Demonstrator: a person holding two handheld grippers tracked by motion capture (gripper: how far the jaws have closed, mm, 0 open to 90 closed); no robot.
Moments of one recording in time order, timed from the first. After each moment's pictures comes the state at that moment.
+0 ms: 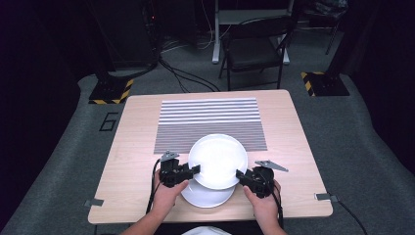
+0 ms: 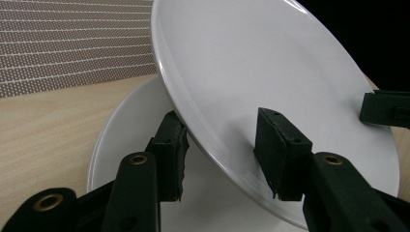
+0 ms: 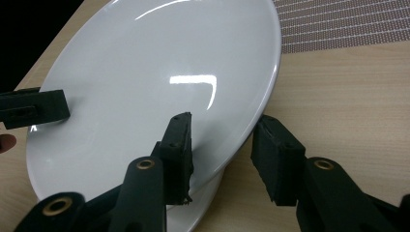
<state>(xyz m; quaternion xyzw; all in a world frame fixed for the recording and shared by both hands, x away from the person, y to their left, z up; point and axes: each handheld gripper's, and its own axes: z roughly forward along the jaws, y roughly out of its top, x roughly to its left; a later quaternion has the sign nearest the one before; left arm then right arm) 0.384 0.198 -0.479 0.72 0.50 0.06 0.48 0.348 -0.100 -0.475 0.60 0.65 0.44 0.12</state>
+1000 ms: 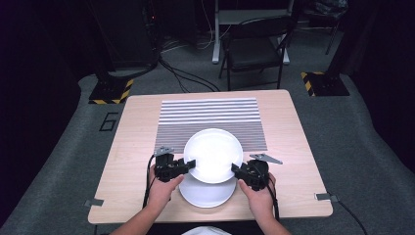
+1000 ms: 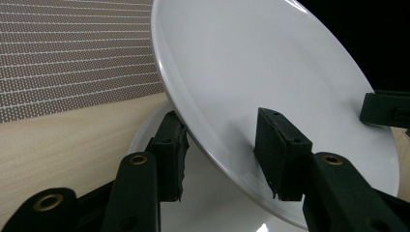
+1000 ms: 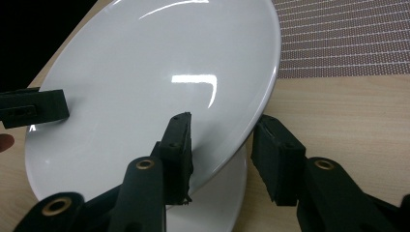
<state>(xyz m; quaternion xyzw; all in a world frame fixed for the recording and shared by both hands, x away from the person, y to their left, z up) 0.394 0.212 -0.468 0.71 0.51 0.07 0.48 0.363 -0.086 -0.465 0.59 0.66 0.45 0.13</state>
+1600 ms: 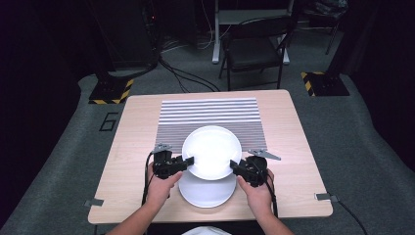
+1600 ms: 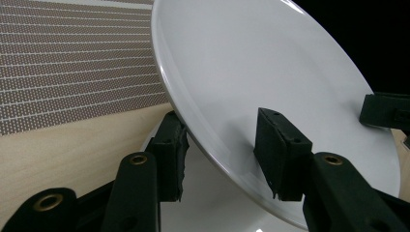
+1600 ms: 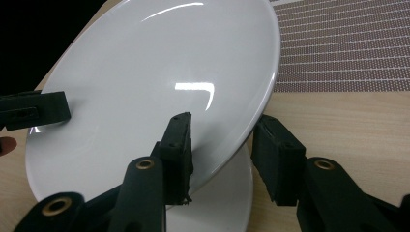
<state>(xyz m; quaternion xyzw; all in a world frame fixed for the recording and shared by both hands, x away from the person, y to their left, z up) 0.400 0.215 -0.463 0.70 0.52 0.07 0.48 0.372 -0.083 -0.457 0.59 0.66 0.45 0.13</state>
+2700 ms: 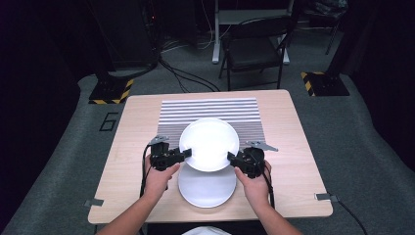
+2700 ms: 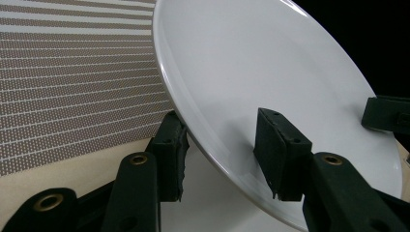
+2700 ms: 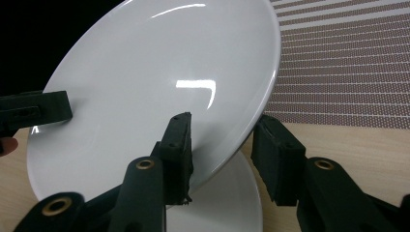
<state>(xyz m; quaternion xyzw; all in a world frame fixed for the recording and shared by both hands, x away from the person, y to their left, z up) 0.417 0.222 -0.446 0.70 0.52 0.08 0.49 0.389 -0.075 -0.441 0.58 0.66 0.46 0.14</state>
